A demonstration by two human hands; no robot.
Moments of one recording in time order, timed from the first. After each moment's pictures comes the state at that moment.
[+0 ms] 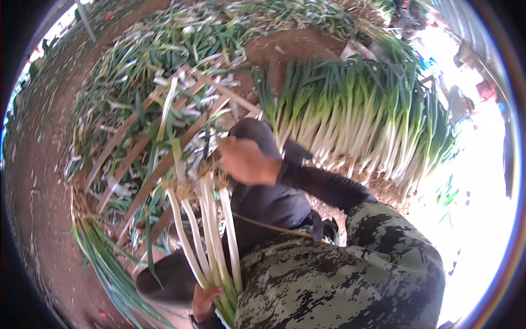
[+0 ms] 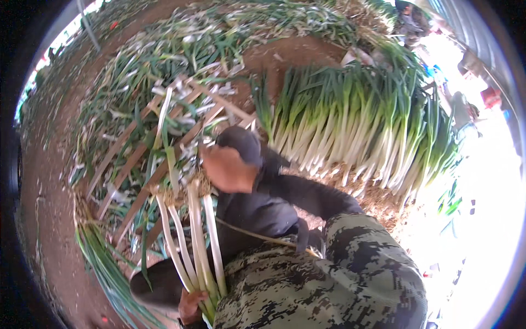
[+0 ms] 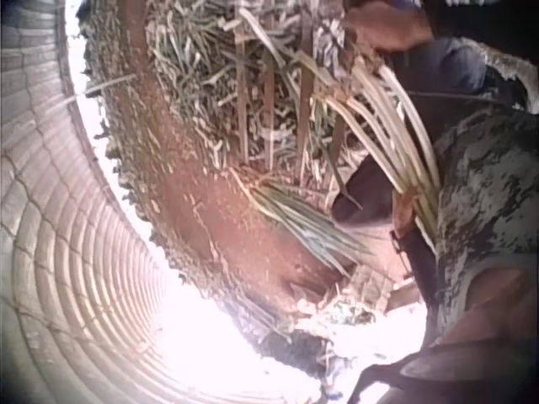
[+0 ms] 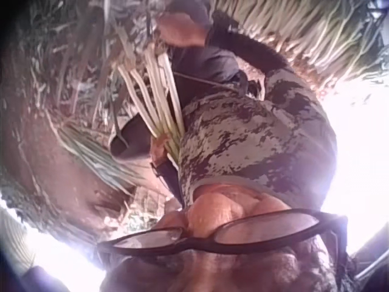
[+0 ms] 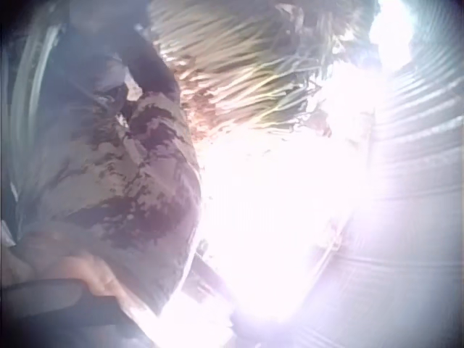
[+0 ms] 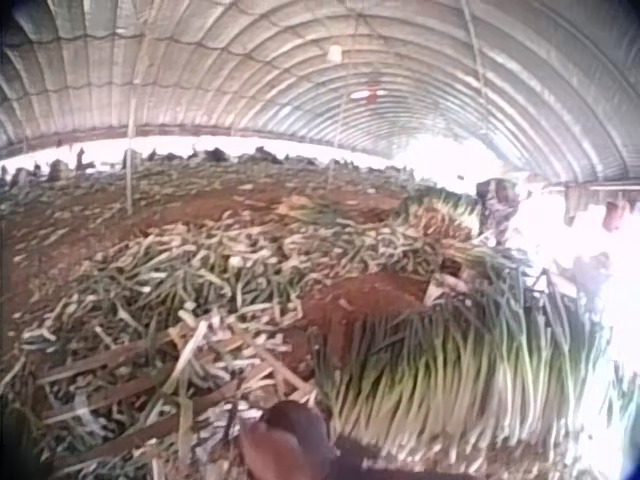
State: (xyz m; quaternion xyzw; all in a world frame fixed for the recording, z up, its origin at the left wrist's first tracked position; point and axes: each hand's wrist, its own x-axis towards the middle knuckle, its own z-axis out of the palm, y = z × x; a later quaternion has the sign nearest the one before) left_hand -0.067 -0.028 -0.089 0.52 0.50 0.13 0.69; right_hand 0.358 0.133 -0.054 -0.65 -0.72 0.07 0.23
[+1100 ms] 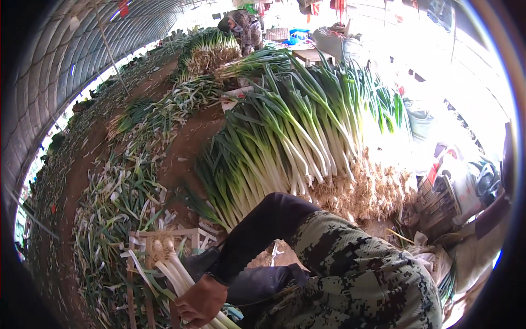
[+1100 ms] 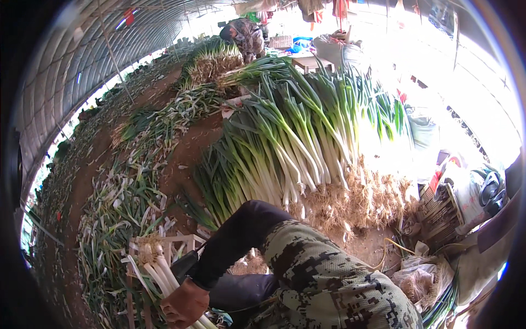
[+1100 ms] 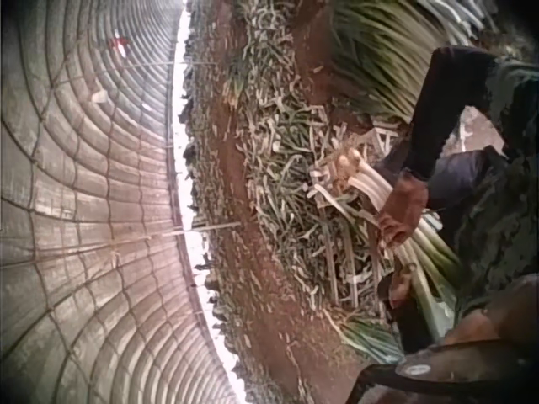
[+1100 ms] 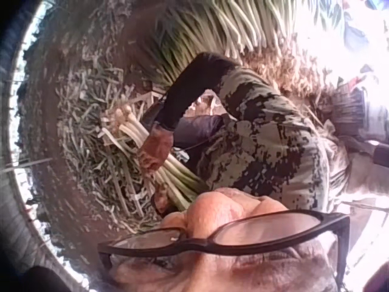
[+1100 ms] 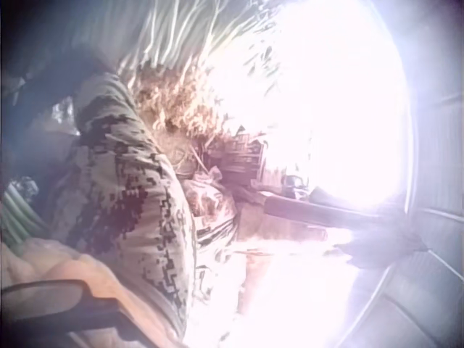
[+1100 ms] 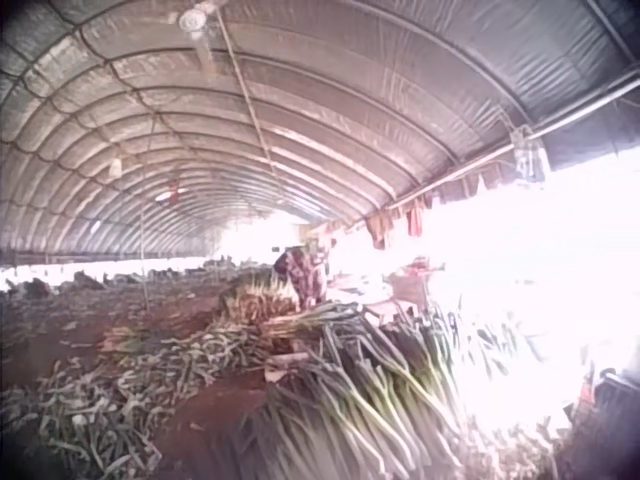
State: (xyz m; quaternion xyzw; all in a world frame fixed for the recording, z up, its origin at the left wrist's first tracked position) left_hand 0.192 0.168 -0.014 0.73 0.39 0.16 0.53; right_hand 0.357 0.076 0.051 -0.21 -0.90 -0.33 0.19
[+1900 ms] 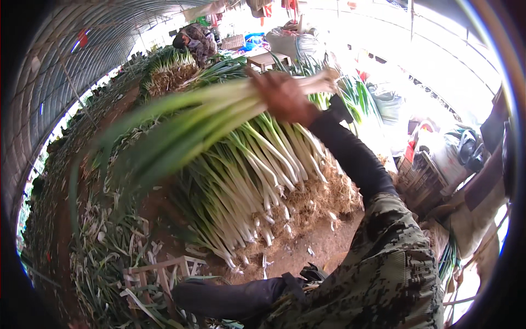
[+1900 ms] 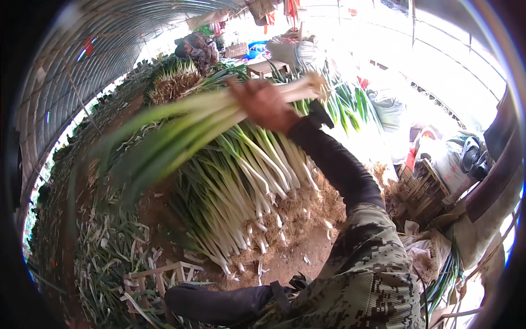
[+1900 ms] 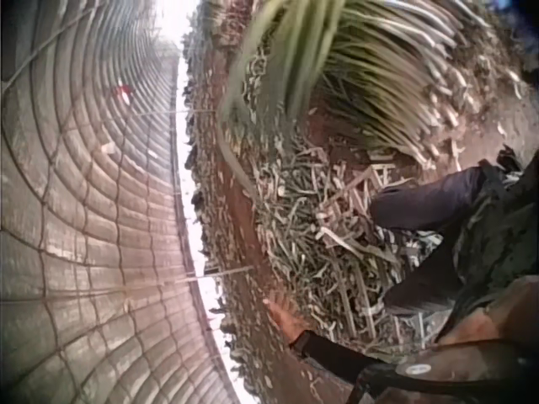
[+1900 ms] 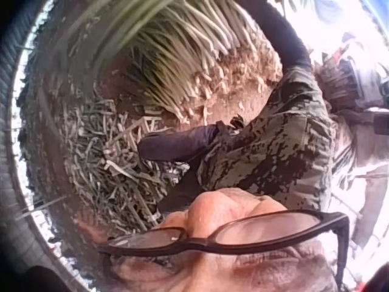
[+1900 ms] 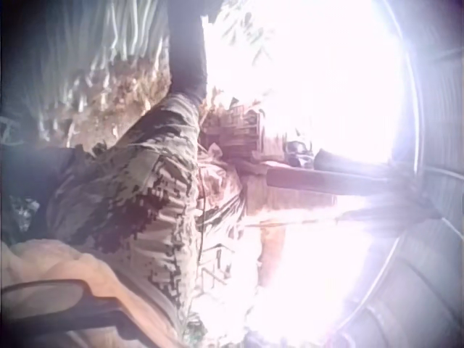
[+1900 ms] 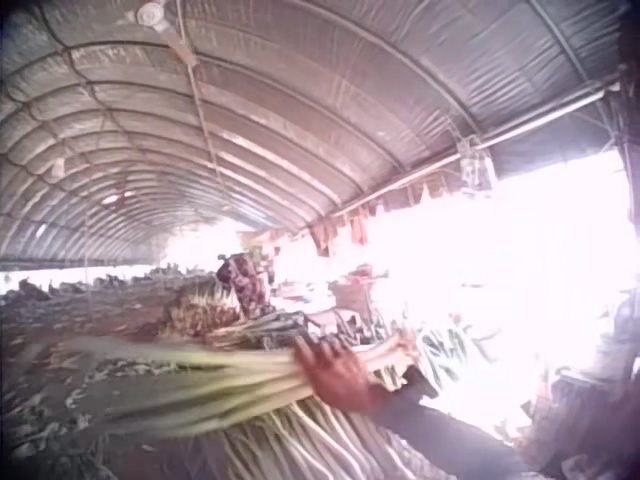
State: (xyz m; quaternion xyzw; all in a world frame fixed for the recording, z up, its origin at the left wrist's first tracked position) left_hand 0.292 0.178 0.000 0.77 0.34 0.13 0.52; right_hand 0.681 -0.279 0.209 -0.86 -0.26 -0.44 -0.09
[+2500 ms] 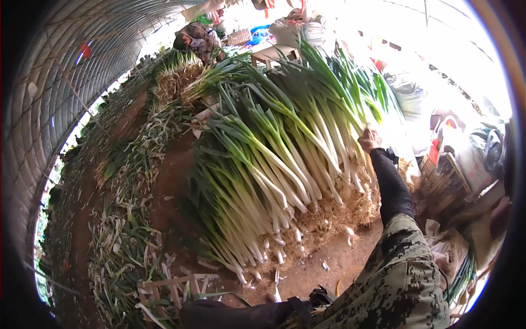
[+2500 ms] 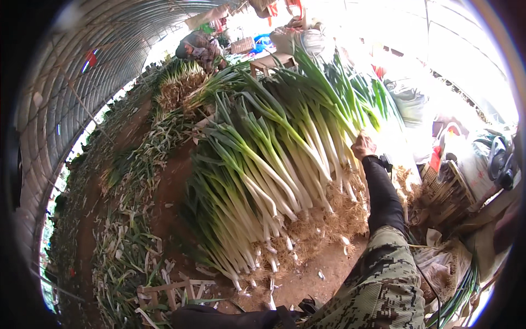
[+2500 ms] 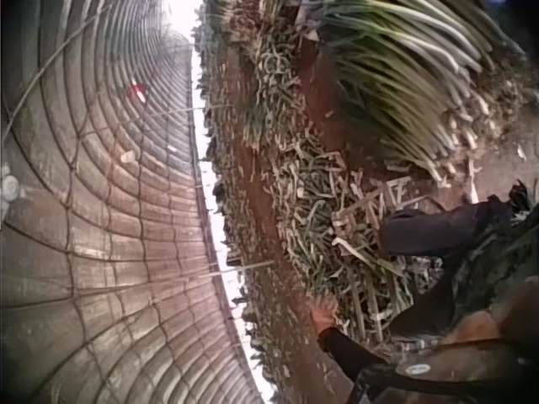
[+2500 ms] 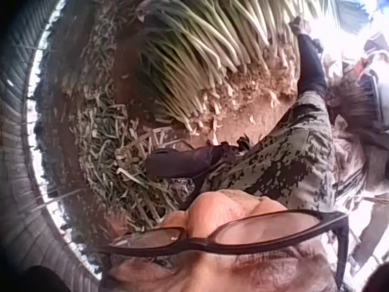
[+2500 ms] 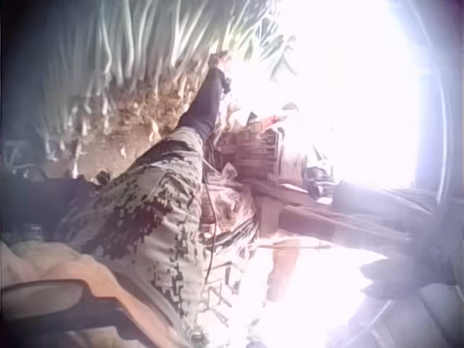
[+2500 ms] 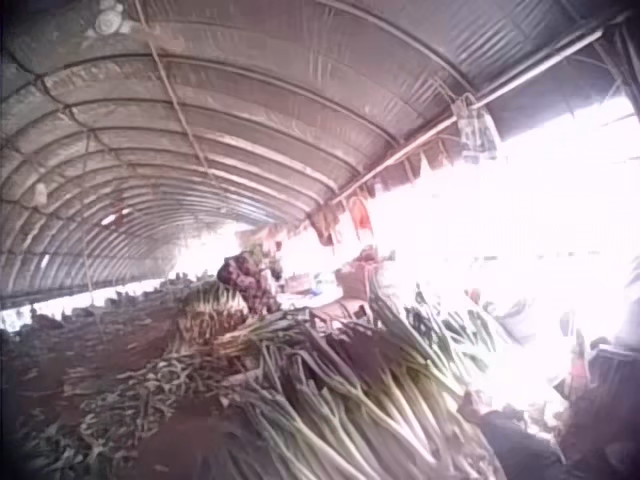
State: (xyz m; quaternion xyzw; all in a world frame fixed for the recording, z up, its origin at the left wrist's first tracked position) left_hand 0.306 0.195 0.036 0.77 0.43 0.17 0.43; right_hand 0.751 -0.569 -0.068 -0.93 0.26 -0.21 0.14
